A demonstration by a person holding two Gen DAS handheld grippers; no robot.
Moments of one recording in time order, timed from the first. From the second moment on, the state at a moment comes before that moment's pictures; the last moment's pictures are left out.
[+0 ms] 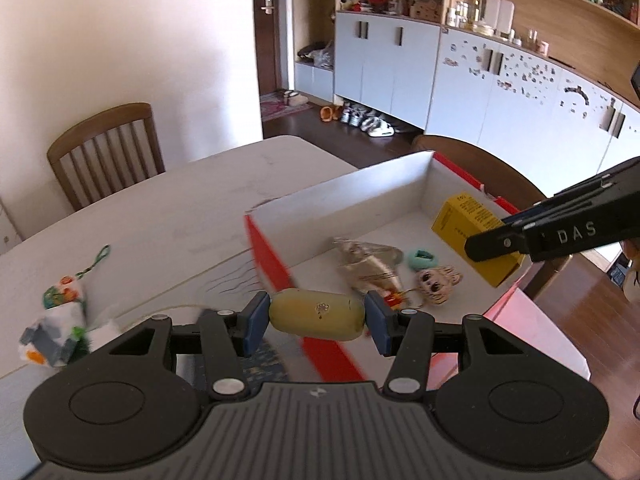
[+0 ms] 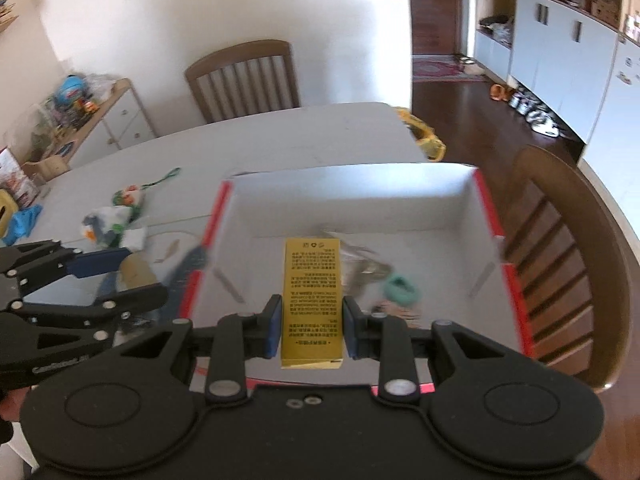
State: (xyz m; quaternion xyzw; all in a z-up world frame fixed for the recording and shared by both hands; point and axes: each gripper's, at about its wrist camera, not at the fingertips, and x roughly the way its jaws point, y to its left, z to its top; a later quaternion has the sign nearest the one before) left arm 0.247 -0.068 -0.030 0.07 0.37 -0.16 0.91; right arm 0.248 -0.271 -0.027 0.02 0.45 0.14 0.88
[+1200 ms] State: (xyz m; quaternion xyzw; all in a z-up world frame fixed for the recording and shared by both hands) left arm 0.339 -0.186 -0.118 0.13 0.51 -0.14 0.84; right arm 0.350 -0.297 -0.122 -0.06 0.51 0.15 0.85
